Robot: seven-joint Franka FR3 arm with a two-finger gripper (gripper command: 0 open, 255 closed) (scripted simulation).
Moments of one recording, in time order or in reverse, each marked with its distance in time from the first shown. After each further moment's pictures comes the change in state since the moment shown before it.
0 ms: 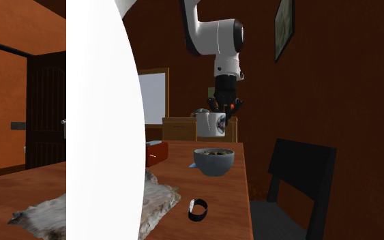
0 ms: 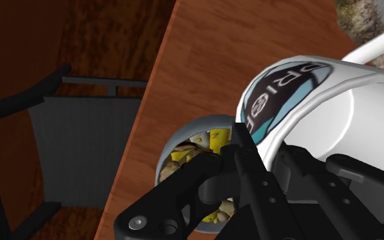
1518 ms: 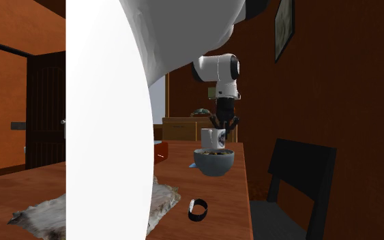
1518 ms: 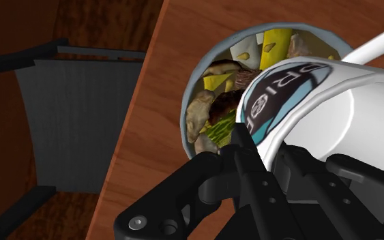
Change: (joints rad) arm -0.075 0.459 0.017 0.507 0.112 -0.066 -0.034
